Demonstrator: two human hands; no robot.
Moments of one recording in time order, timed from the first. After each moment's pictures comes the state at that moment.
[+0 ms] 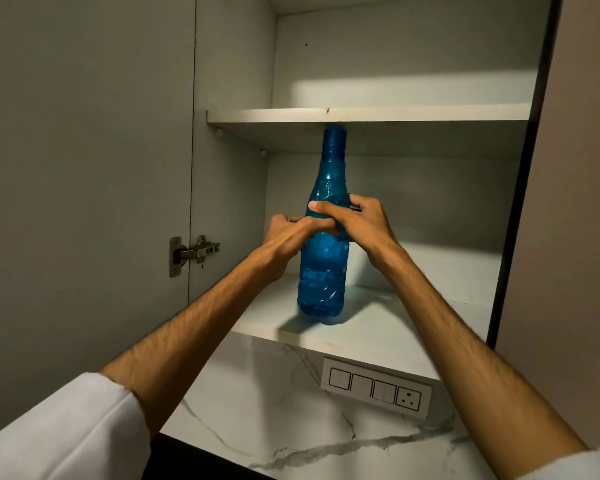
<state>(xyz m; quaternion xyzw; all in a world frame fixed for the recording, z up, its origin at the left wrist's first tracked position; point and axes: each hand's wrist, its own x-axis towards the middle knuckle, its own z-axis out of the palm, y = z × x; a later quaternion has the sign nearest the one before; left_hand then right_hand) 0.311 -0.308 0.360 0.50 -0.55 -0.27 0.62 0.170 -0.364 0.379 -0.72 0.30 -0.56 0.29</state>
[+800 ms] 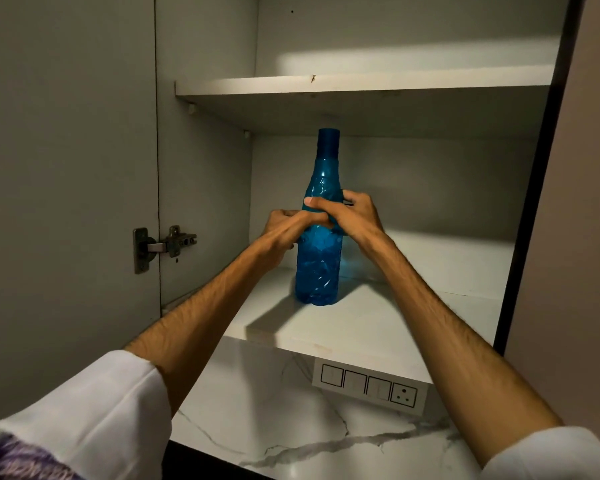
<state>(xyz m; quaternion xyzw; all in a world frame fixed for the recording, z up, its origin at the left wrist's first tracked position) 0.310 -0.383 0.351 0.51 -0.56 -0.27 0.59 0.171 -0.436 0.370 -0.71 0.35 -0.55 0.28</state>
